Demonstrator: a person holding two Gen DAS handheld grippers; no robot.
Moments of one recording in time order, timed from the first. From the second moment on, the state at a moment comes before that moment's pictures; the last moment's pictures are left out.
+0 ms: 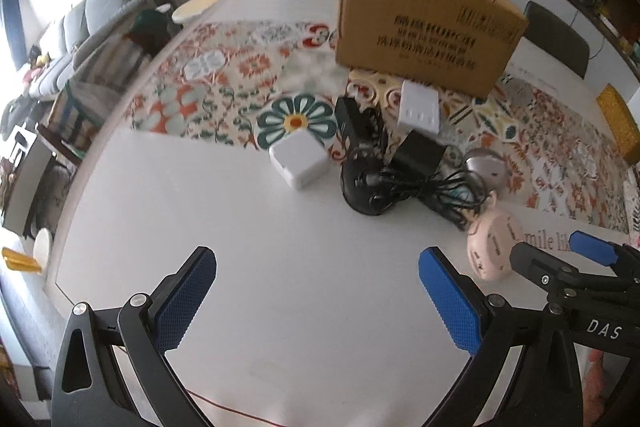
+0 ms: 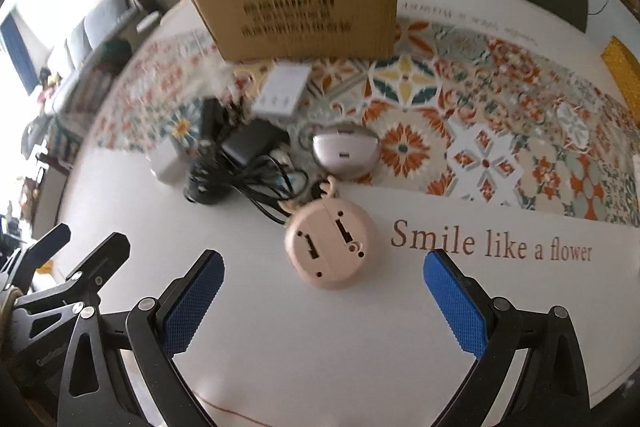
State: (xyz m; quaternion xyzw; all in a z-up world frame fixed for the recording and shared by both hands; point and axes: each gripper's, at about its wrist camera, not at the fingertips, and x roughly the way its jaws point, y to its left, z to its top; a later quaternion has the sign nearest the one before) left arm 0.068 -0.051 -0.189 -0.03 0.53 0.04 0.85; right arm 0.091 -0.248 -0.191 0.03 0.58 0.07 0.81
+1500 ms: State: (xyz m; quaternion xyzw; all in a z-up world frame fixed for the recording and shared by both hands) left arm 0.087 -0.051 -0.226 0.01 0.53 0.01 0.85; right arm 0.104 -0.238 -0.248 0.01 0.59 0.05 0.80
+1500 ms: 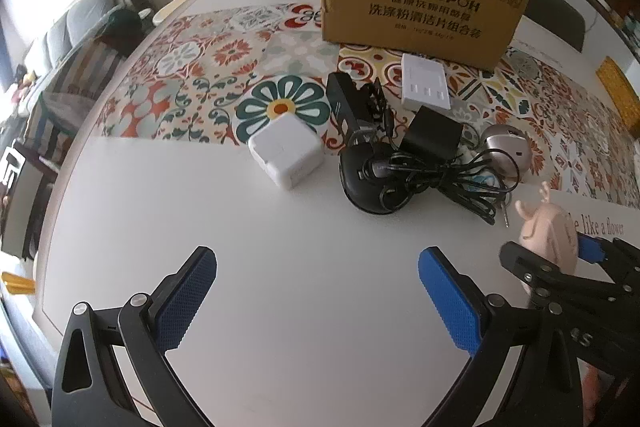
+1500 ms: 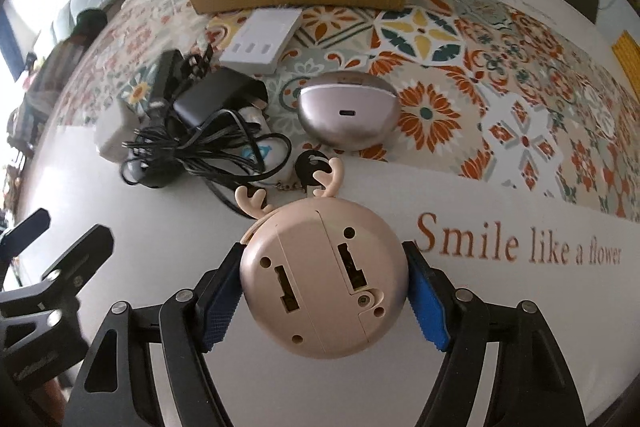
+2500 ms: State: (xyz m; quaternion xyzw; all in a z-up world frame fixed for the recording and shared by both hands) left arm 0.137 0.000 -0.244 0.15 0.45 -0.17 0.86; right arm 0.079 -0.173 -0.236 0.16 0.59 -0.08 0.79
